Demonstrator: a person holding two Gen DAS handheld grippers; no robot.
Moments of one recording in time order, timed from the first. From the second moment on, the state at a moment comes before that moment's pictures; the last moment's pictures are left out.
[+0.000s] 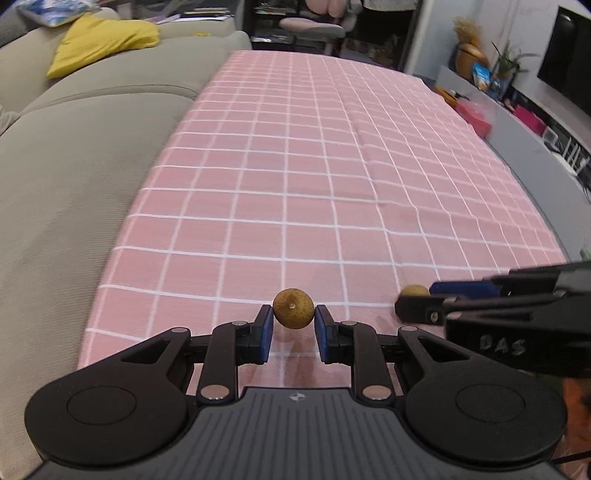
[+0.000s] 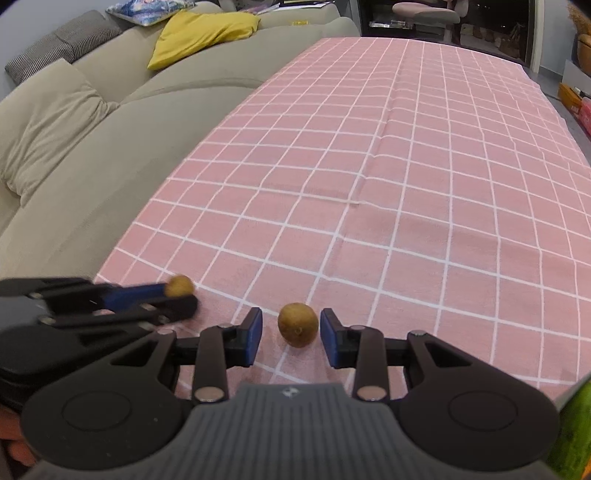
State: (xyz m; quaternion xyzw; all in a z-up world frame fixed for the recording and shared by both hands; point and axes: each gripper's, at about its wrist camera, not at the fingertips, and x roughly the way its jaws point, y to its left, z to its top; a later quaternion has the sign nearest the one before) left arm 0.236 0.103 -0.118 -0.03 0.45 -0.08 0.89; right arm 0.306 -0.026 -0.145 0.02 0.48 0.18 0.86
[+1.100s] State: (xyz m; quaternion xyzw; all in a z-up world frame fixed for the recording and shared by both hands) left arm 0.184 0.045 -0.022 -0.01 0.37 -0.17 0.91; right arm 0.206 -0.077 -0.048 0.03 0.39 0.18 0.90
